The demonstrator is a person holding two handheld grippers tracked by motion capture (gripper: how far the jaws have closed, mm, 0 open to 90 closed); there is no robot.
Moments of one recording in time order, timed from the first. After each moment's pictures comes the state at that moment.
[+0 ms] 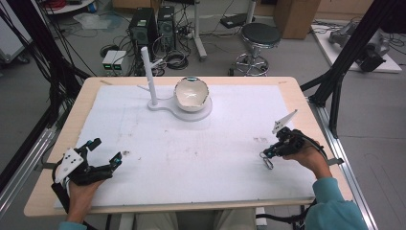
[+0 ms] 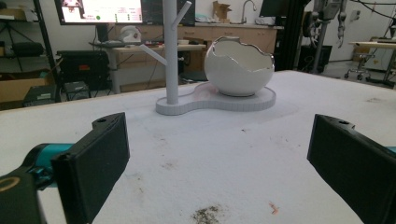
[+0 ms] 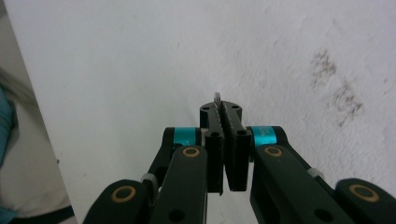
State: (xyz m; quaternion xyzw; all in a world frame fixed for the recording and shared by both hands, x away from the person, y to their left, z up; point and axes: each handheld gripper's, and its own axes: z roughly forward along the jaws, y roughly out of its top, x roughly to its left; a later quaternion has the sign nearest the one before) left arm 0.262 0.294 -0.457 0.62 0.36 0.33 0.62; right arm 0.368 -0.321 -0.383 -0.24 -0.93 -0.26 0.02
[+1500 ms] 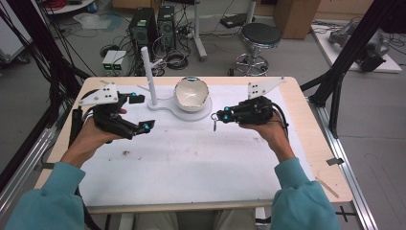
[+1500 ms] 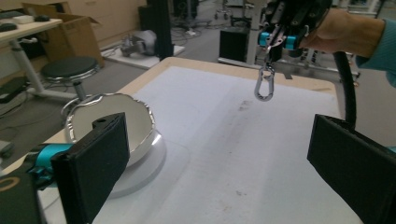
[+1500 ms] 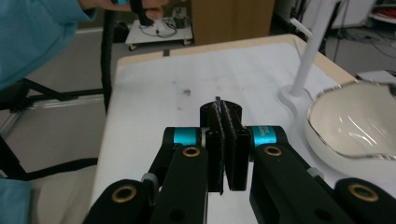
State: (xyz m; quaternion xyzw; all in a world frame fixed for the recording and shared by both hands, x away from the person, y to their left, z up) left arm 0.348 0.196 -0.292 0.78 0.17 0.13 0.60; right arm 0.386 -0.202 -0.290 -0.09 -0.84 -0.54 -0.01
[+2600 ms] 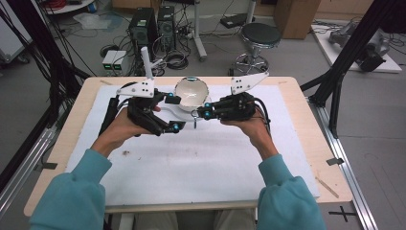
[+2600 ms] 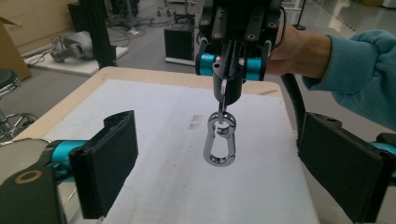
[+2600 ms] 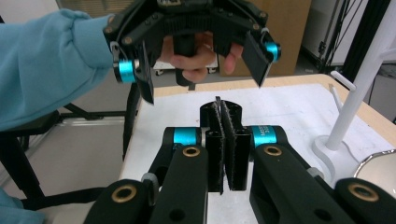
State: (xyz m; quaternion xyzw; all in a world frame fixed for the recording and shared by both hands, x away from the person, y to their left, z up) left arm 0.367 0.131 -0.285 0.79 0.09 0.04 0.61; right arm 0.391 -0.160 -0.282 -0.04 -0.80 -0.59 0.02
